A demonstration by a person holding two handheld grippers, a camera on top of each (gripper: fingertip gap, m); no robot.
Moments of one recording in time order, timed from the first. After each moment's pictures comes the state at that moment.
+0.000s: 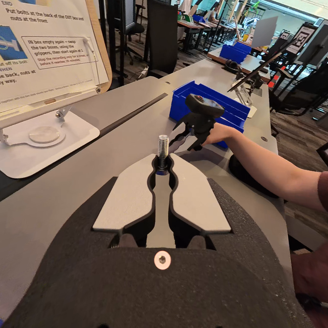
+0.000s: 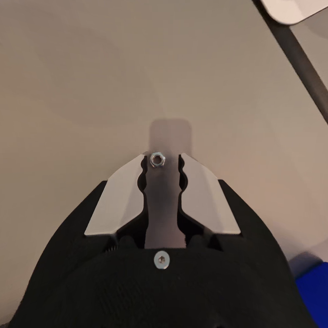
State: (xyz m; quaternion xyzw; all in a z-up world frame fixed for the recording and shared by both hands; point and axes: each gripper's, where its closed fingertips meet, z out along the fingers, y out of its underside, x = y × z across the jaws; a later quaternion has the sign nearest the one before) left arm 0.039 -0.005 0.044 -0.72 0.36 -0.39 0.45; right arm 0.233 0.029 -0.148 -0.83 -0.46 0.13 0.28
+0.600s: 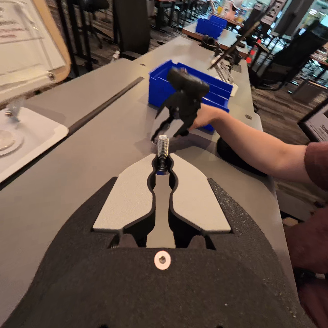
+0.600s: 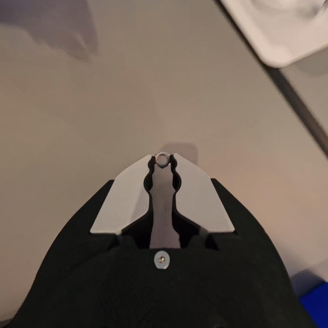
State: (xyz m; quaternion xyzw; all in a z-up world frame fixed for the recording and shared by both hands) left arm 0.072 -0.022 0.018 -0.70 0.43 -0.41 0.40; right arm 0.224 0.024 -0.125 -0.80 -0.47 0.18 0.32
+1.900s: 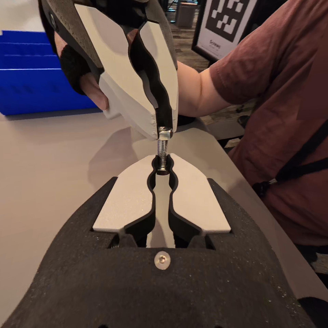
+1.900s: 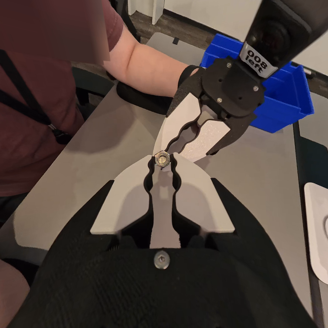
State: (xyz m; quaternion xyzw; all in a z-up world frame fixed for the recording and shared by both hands) left arm 0.132 -0.149 -0.023 -0.49 0.68 -0.48 0.26; right arm 0.124 -0.144 0.007 -0.49 -0.73 0.34 0.35
